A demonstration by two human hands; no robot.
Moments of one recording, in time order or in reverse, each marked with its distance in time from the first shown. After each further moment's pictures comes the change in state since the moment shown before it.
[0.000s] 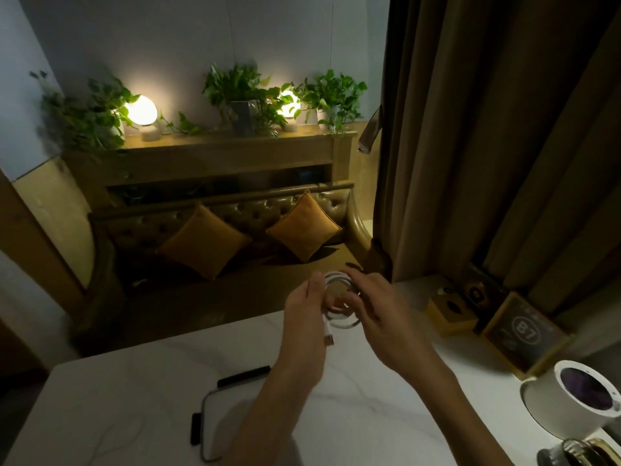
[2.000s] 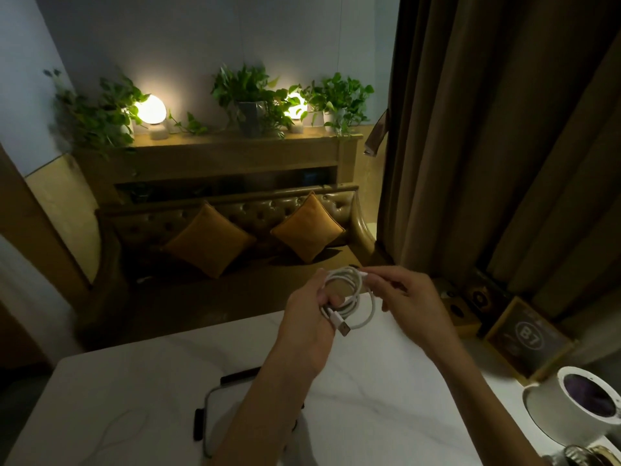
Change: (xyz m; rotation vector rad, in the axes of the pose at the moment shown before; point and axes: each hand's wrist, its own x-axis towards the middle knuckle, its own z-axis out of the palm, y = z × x) left_hand -0.005 0.011 -0.013 -0.226 -0.138 -0.159; right_hand 0.014 0.009 -0.018 0.220 0.107 0.078
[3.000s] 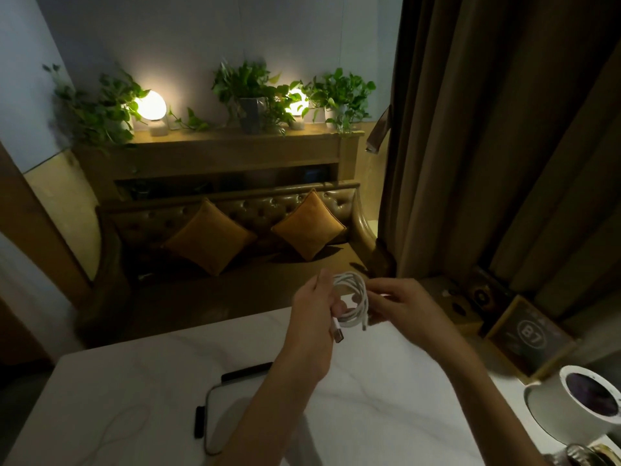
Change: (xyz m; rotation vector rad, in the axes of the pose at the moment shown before) left_hand 0.000 0.003 0.009 0.186 0.193 0.002; right_hand 0.003 0.007 0.000 -0.005 -0.254 0.145
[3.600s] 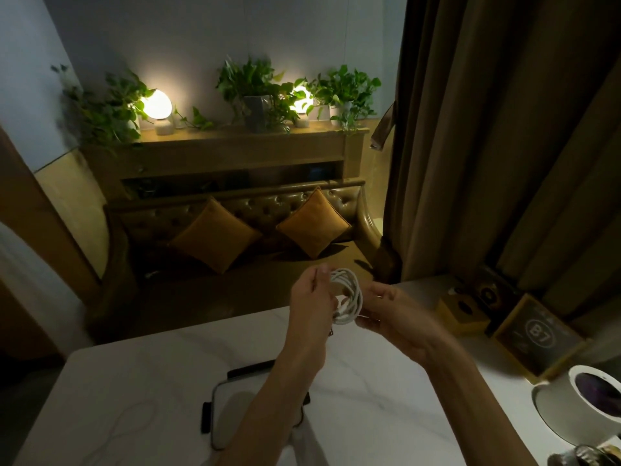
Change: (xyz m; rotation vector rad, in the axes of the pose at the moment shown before) left_hand 0.002 -0.006 -0.009 0.161 0.026 0.359; right_hand 0.008 0.011 0.020 0.543 -0.115 0.335
